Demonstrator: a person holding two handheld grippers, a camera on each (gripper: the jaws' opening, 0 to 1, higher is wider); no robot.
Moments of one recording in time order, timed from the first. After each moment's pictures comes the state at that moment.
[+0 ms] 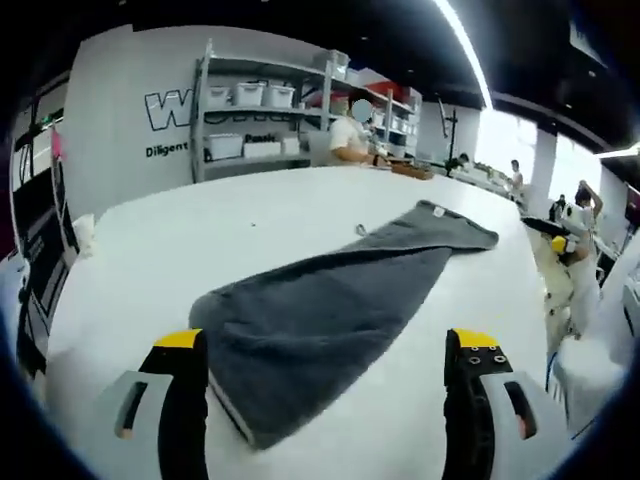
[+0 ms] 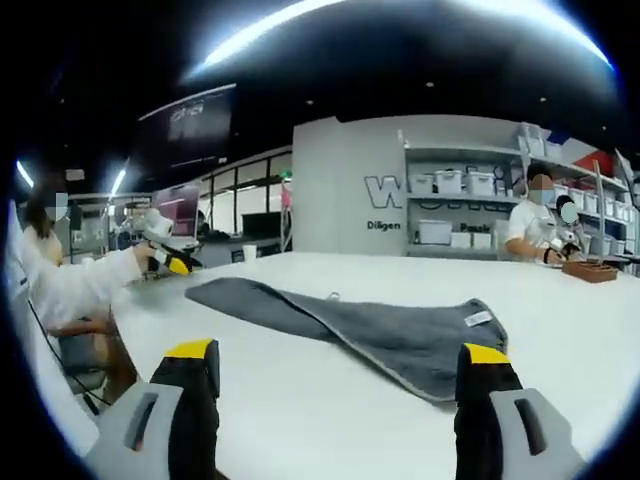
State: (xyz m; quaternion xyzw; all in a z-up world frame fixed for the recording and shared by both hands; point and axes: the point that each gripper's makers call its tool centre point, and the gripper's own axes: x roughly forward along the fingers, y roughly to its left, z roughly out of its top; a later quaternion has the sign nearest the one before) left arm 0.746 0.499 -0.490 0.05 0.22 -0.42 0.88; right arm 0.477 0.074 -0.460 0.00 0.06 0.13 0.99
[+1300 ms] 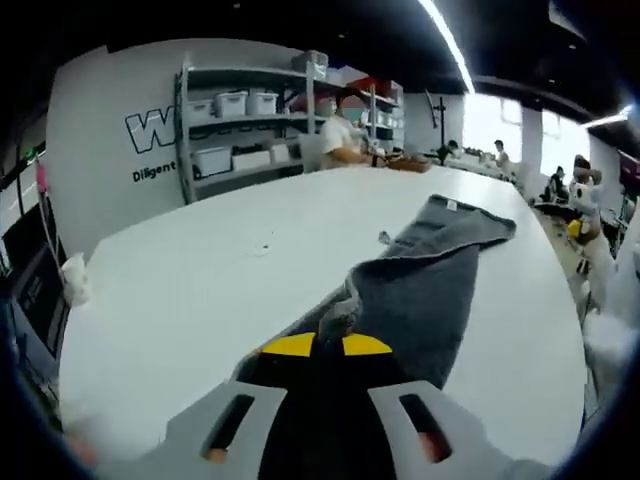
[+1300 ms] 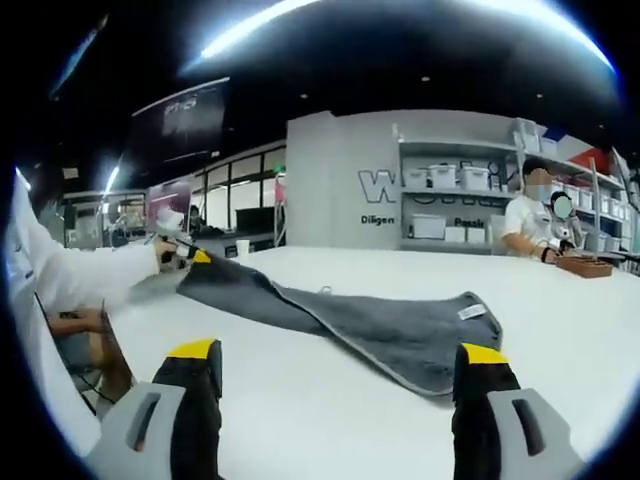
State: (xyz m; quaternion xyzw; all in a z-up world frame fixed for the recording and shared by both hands) left arm 0.755 0.475 -0.471 0.11 0.15 -0.44 0.88; right arm 0.474 0.064 -0.468 0.00 0.07 0.11 0.99
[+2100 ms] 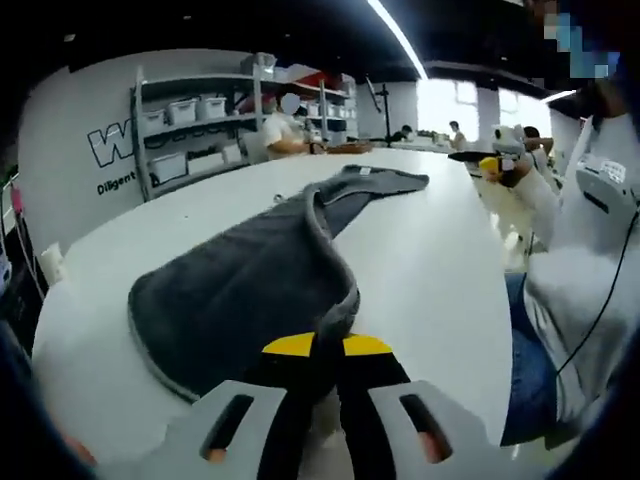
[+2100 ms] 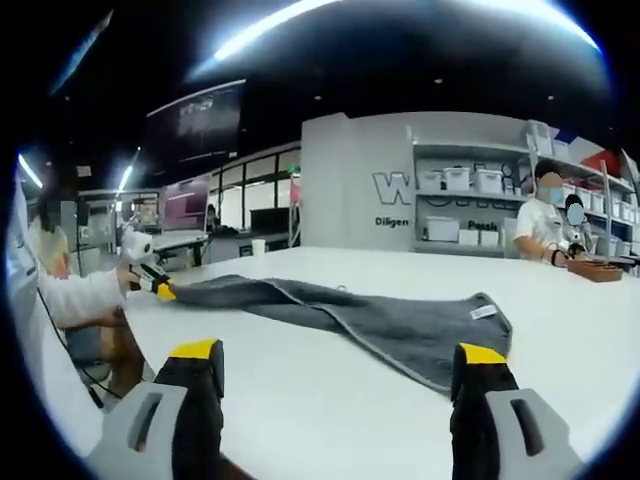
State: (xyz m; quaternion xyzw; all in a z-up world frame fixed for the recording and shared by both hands) left arm 0.593 0.489 -0.551 0.14 0.20 -0.50 0.83; right arm 0.462 0.078 -0.469 0.00 0.06 0.14 0.99
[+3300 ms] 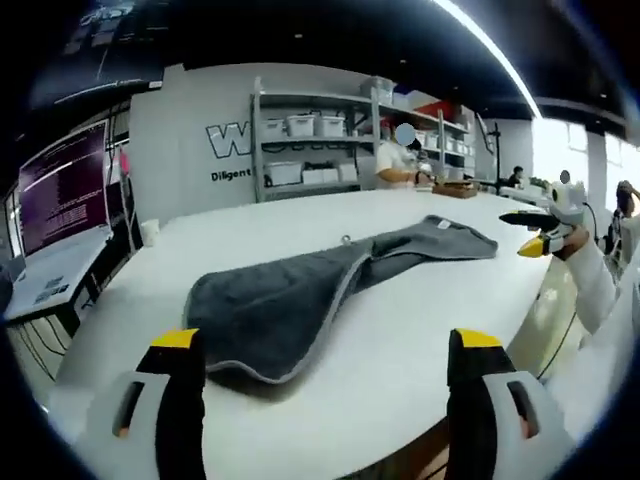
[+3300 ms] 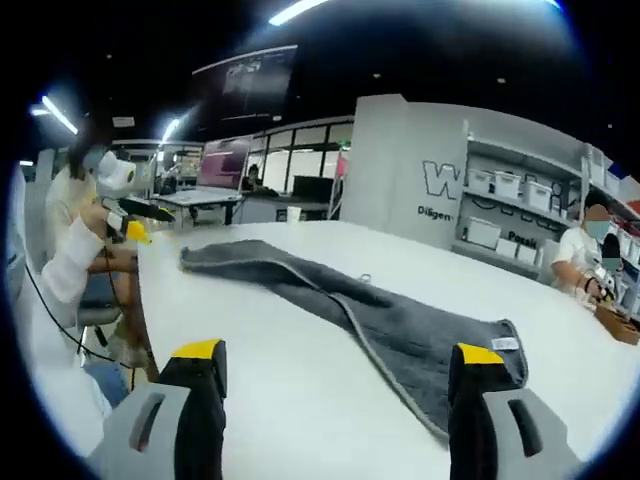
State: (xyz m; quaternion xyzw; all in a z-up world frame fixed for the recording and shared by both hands) left arm 0.516 0.449 -0.471 0.06 0.17 -0.26 0.95; right arm 0.504 0.090 -0.471 -0.12 0.12 0.24 0.96
